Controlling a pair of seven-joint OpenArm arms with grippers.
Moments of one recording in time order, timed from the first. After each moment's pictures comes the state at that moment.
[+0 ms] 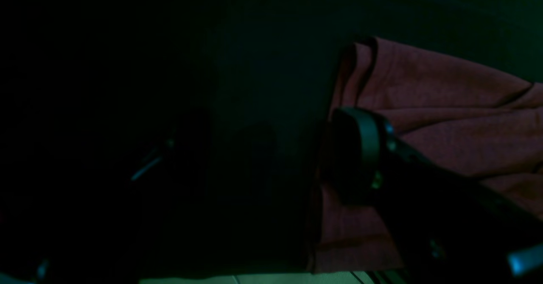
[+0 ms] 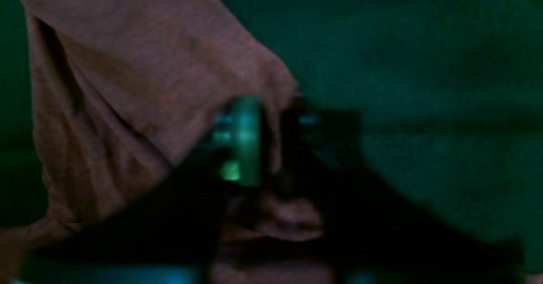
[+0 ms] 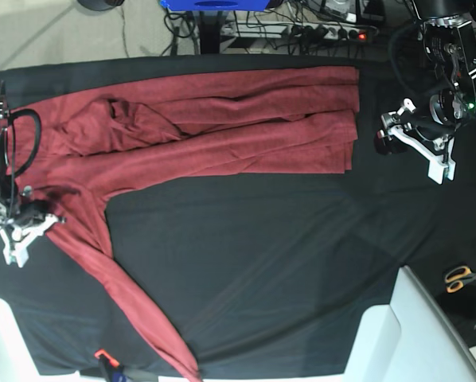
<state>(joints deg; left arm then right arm) 13.6 -18.0 -25.0 86.0 -32.2 -17.0 53.2 33.2 22.4 -5.0 13.8 17.9 21.7 -16.5</state>
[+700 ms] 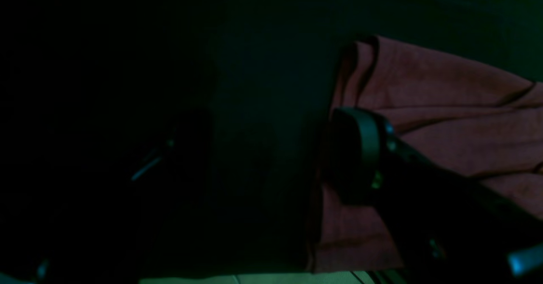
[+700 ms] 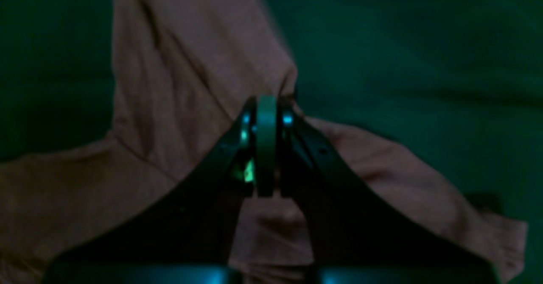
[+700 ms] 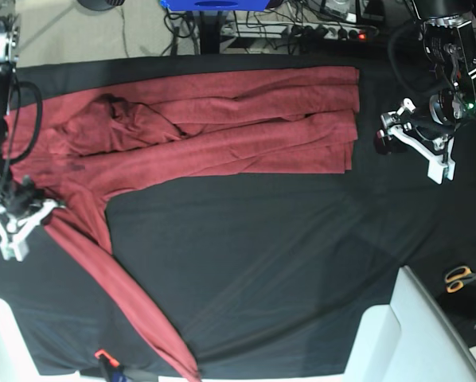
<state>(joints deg) 13.7 -18.0 -24.9 86.0 -32.2 -17.0 53.2 12.6 21.7 7.4 55.7 17.9 21.7 -35.2</state>
